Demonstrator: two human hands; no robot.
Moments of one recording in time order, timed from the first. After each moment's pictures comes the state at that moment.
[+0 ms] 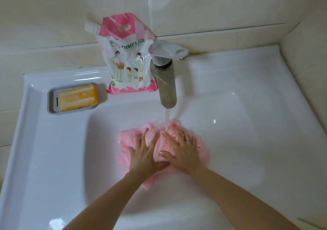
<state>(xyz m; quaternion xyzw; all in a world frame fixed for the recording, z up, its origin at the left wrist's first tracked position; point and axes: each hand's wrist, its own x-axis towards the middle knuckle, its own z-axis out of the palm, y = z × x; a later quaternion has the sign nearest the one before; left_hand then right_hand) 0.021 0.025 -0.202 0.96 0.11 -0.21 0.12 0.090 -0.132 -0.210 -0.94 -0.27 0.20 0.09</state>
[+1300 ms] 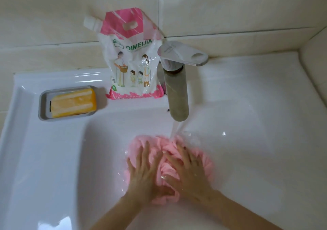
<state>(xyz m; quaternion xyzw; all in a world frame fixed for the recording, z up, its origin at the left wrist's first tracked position) 0.005 0.026 -0.207 0.98 0.05 -0.13 0.14 0.070 -0.136 -0.196 -0.93 -0.30 0.18 0.14</state>
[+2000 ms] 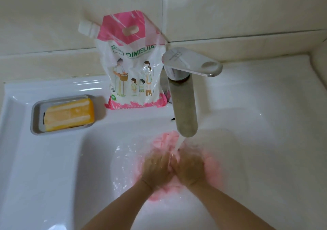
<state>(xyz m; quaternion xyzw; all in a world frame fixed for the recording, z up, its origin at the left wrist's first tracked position) 0.071 0.026 -0.244 0.97 -0.02 0.05 0.23 0.117 -0.096 -0.234 -0.97 -0.21 -0.02 0.13</state>
